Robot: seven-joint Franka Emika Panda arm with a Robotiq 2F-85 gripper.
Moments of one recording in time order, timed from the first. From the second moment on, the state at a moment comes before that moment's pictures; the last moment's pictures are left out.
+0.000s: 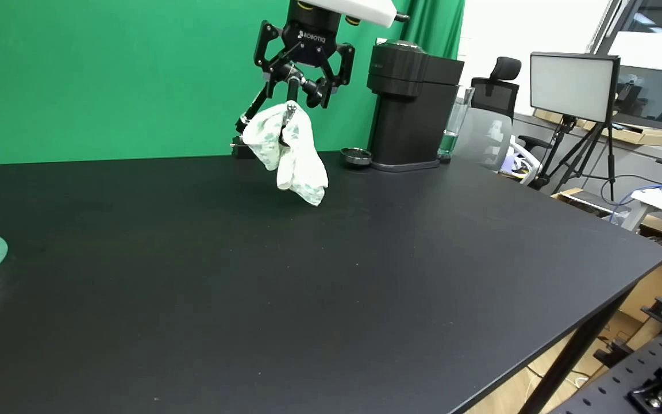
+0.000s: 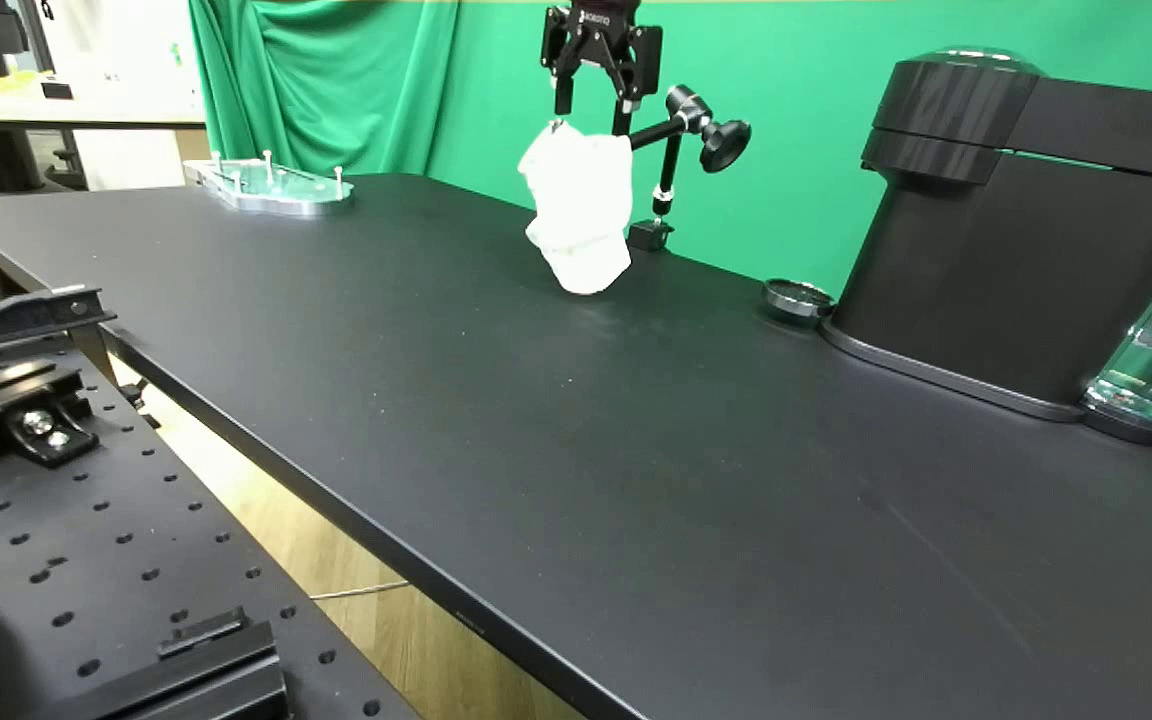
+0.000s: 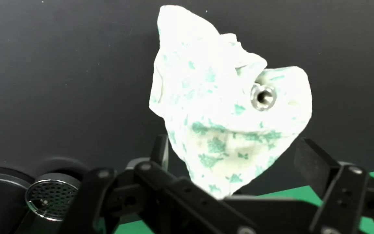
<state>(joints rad) 0.09 0.29 0.07 -2.07 0.02 2.56 0.28</state>
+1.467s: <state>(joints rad) 0.13 0.33 0.08 -1.98 0.07 2.39 0.31</state>
